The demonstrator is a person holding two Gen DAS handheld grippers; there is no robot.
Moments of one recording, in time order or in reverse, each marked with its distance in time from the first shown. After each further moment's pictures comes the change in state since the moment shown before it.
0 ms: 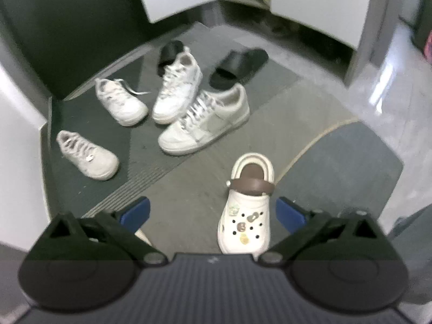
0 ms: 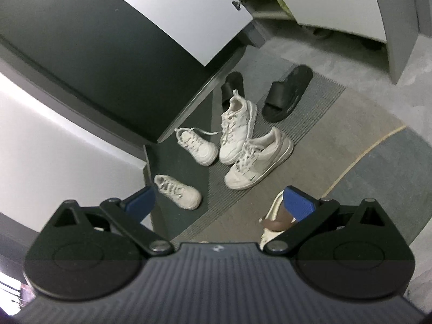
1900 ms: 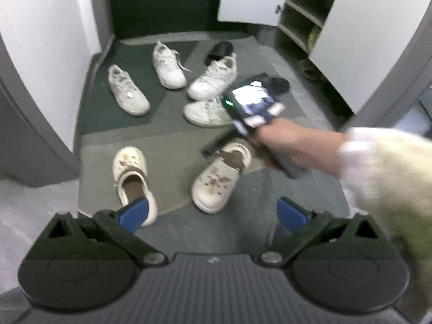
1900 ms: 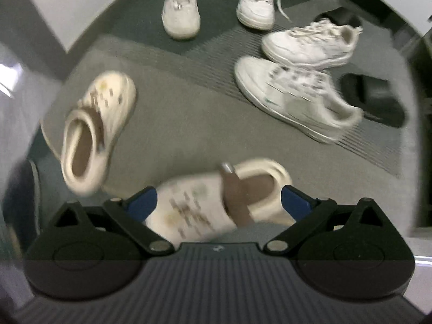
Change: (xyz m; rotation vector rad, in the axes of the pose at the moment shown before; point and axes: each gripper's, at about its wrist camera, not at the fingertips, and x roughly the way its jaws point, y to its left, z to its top) left arm -0.188 0.008 -0.071 -0.453 0.048 -0.062; right arm 0.306 0.063 -0.128 -1.021 0.614 -0.212
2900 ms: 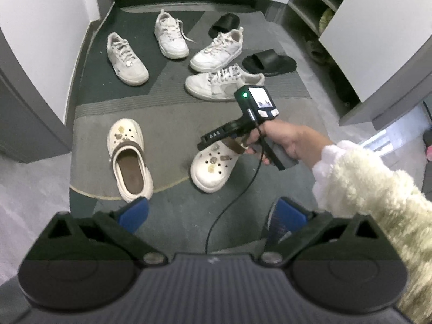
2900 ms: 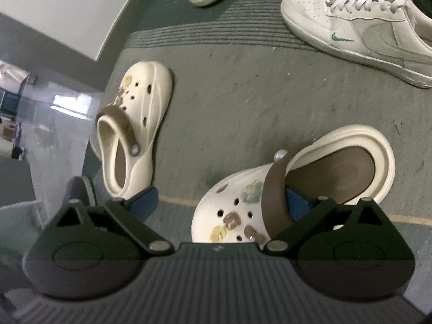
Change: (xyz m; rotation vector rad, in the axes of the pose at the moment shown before) left arm 0.037 0.013 0.014 -0.043 0.123 -0.031; right arm 0.092 -0.041 -0.025 0.134 0.094 0.438
